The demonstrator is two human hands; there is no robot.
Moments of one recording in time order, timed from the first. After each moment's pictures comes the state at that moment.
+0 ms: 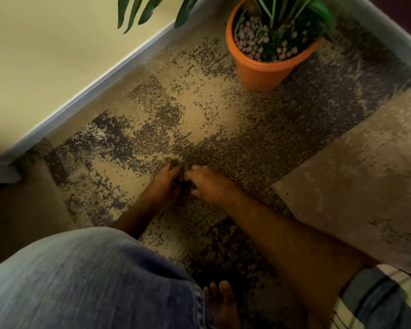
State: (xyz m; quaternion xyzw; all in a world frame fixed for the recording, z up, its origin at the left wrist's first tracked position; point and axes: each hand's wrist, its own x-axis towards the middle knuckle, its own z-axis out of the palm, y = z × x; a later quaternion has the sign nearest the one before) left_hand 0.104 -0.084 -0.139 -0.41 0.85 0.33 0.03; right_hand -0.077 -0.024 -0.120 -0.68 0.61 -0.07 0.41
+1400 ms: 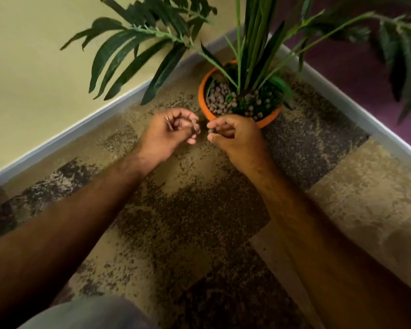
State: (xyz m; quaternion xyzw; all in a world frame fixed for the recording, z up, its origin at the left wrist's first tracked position) left_hand -0.085 -0.231 -0.043 -0.36 0.70 0.57 -0.21; right_hand -0.246 -0.114 -0.030 -0.42 0.69 -0.48 0.34
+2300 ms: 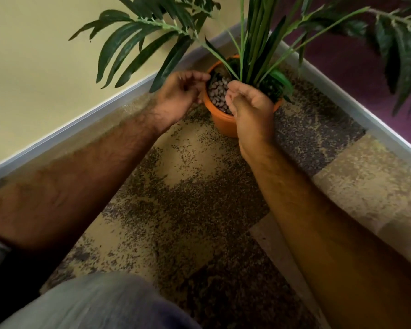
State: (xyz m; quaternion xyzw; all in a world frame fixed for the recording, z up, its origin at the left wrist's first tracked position) left_hand -0.131 -0.255 -0.006 -0.42 0.70 0.53 -0.23; right_hand -0.247 -0.135 -0.015 -0.18 0.58 -0.70 0.38
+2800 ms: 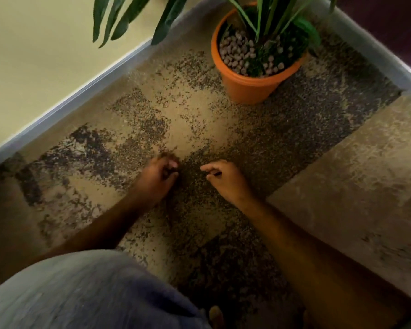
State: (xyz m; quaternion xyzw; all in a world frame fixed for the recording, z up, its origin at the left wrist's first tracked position) left_hand 0.059 -0.130 -0.132 -0.52 0.77 0.37 0.04; right_hand -0.147 -0.027 -0.146 -0.39 0.71 -0.30 0.50
